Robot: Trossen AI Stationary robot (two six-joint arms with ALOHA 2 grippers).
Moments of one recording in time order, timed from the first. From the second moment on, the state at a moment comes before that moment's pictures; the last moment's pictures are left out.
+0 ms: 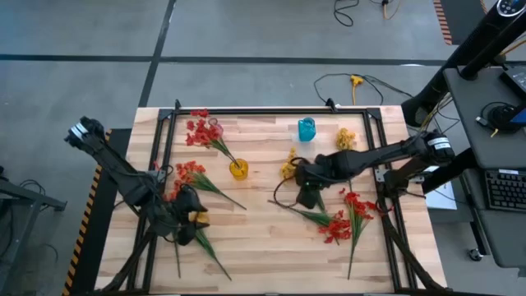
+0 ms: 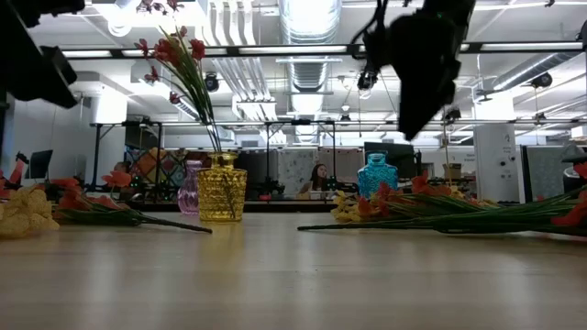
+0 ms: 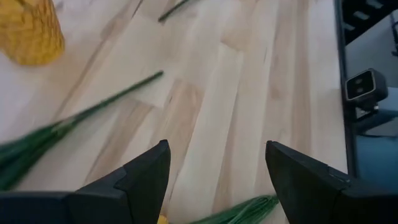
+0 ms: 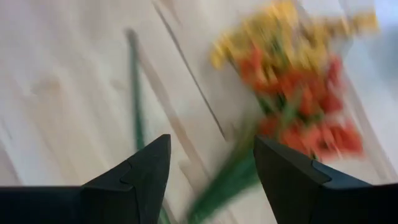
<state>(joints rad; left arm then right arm) -0.79 1.01 0.63 -0.51 -0.50 -1.01 0.12 1.54 1.15 -0.81 0.15 0.55</state>
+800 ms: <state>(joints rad) -0.83 1.20 0.63 -0.43 -0.05 -1.28 0.39 1.54 1.01 -0.27 0.39 0.52</state>
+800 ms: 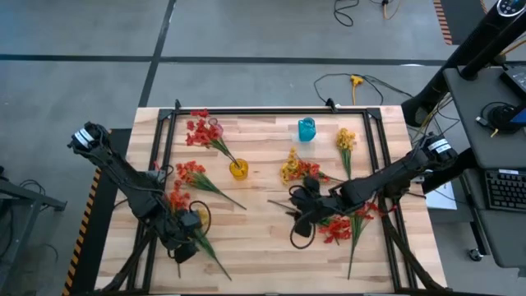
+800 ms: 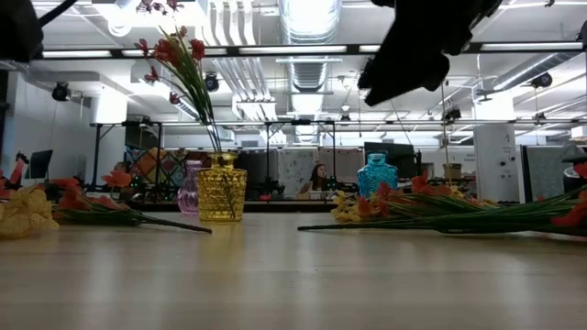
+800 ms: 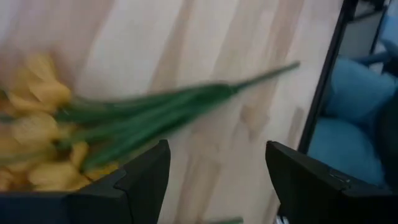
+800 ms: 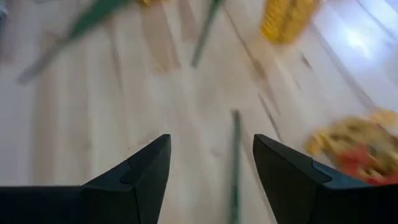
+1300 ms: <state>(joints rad) -0.83 1.35 0.83 -0.38 0.12 -1.09 0.41 1.54 0.99 -0.14 0.40 0.51</state>
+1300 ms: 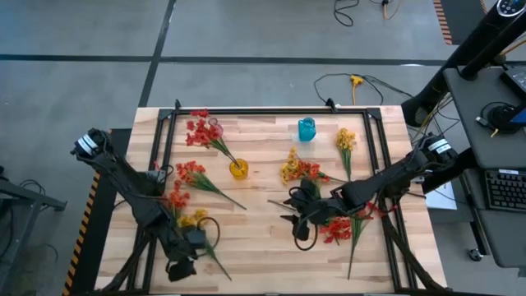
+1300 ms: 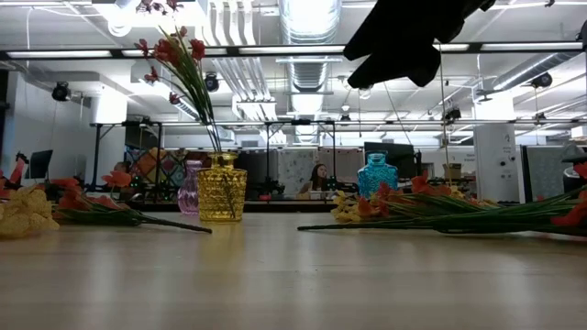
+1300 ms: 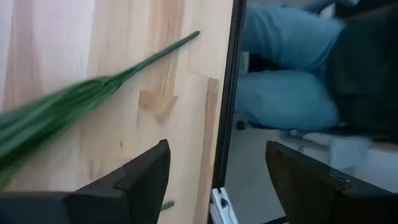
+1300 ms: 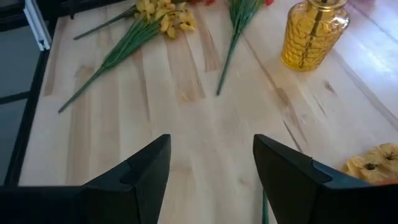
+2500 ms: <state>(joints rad) -1.15 1.56 1.14 -0.86 -0.29 -1.06 0.43 2.29 1.72 0.11 0.50 0.27</state>
